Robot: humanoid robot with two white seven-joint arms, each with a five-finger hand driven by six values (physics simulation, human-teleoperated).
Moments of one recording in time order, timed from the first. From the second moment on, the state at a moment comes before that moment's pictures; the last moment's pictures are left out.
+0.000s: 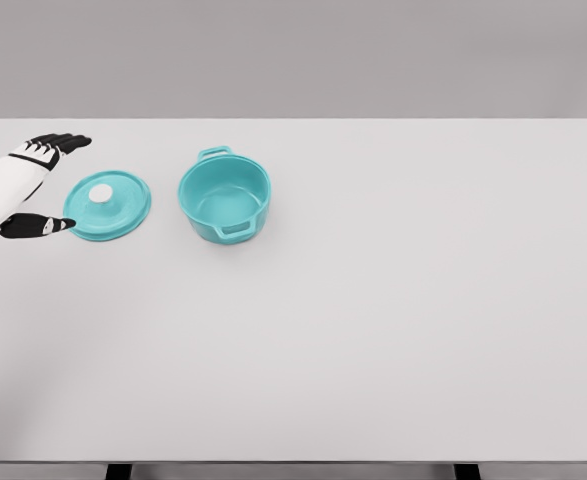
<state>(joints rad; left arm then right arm) -0.18 0.61 0.02 -1.37 -0.50 -0.61 -0.17 0.01 0.00 -0.30 0.05 0.25 -0.01 0.09</state>
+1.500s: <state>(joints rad) -0.40 0.49 -0.17 -1.00 -0.16 -0.61 -0.33 0.01 0.00 -0.30 0.05 0.25 -0.01 0.09</state>
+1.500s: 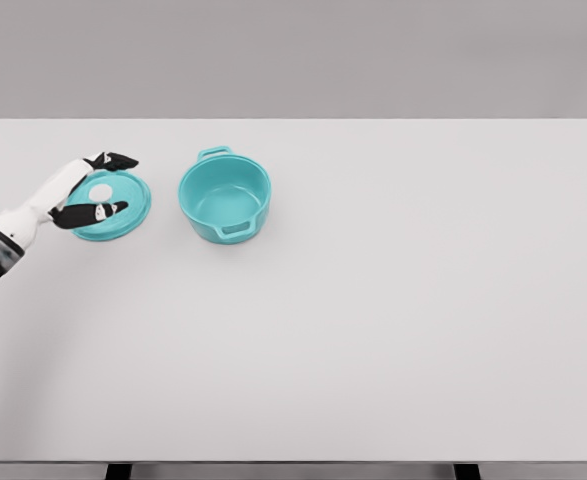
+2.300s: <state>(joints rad) -0.45 0.48 -0.16 -0.88 -0.17 -0.58 -0.33 0.01 0.00 -0.30 0.05 0.25 -0.01 0.09</state>
